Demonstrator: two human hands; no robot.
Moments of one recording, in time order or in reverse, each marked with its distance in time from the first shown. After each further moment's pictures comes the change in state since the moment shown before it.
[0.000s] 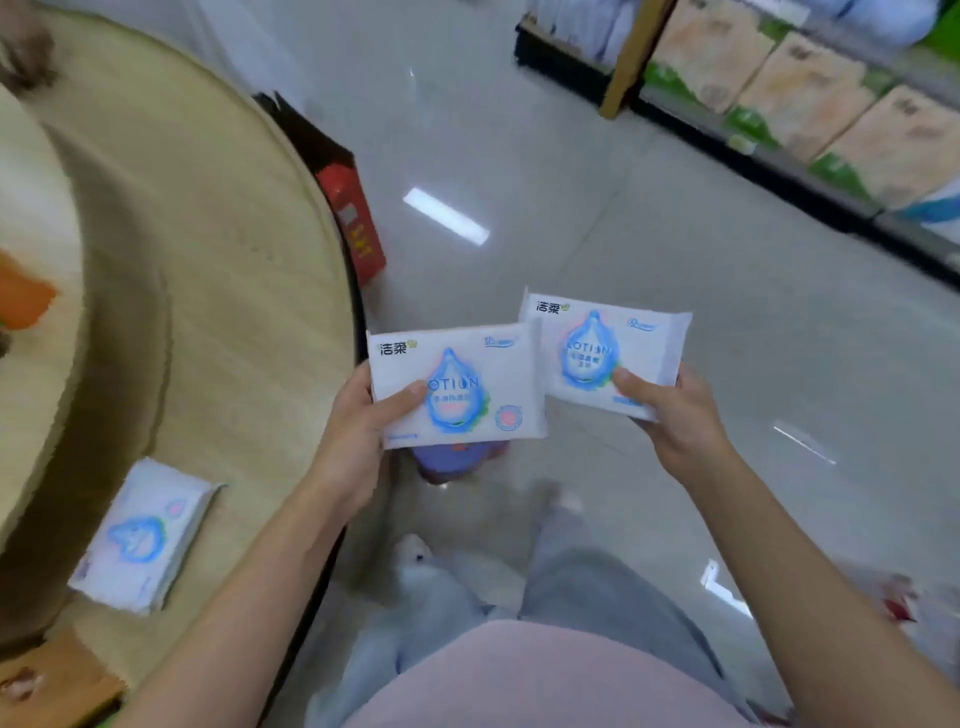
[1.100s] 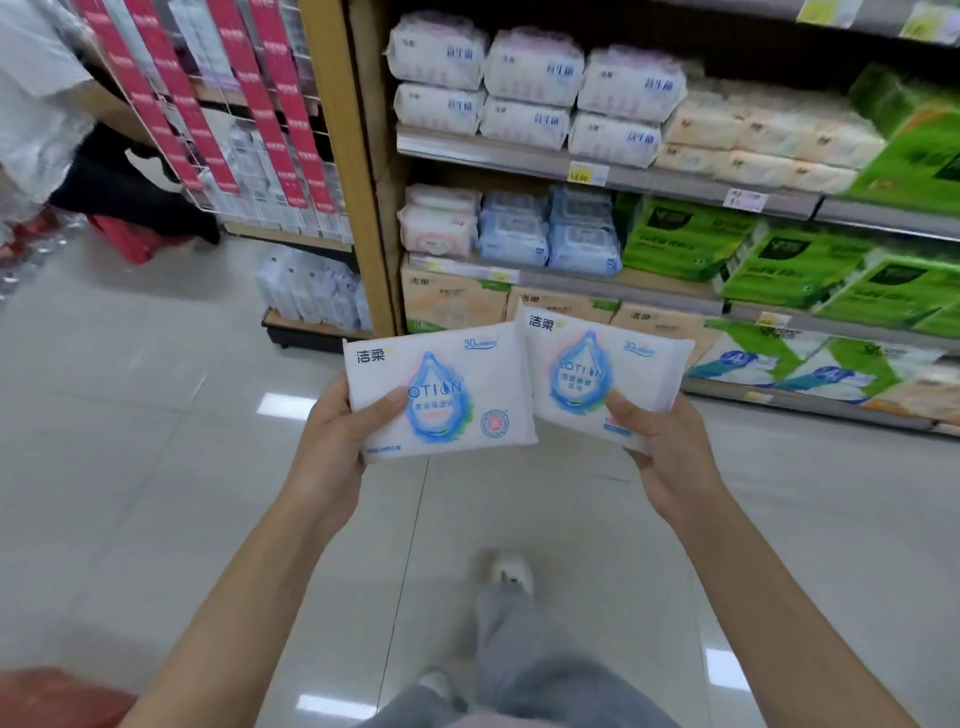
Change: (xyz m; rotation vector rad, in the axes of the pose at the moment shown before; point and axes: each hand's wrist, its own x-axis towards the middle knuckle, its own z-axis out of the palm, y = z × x) left_hand 0.510 0.228 0.563 0.167 -0.432 0.088; right_hand 0.434 -0.448 -0.244 0.299 0.349 -0.382
